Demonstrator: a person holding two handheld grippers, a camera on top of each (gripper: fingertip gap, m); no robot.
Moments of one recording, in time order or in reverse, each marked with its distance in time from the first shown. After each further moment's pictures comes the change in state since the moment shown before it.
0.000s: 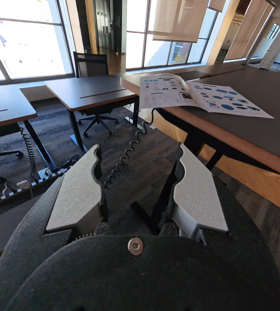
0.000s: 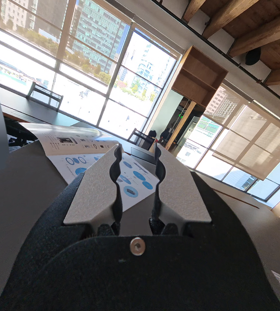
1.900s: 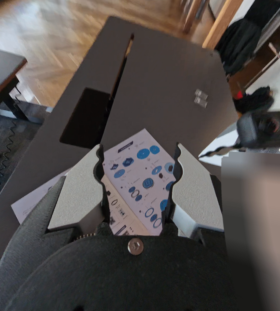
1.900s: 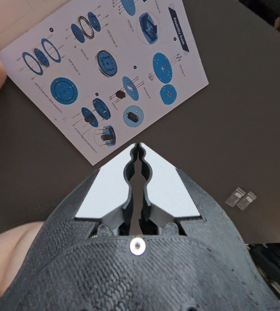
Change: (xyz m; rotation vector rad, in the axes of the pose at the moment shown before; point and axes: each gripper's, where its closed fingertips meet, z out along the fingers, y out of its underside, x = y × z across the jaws) left arm 0.243 -0.234 0.363 -0.393 0.710 0.148; right arm 0.018 0.085 0.081 -1.407 -0.437 -0.001
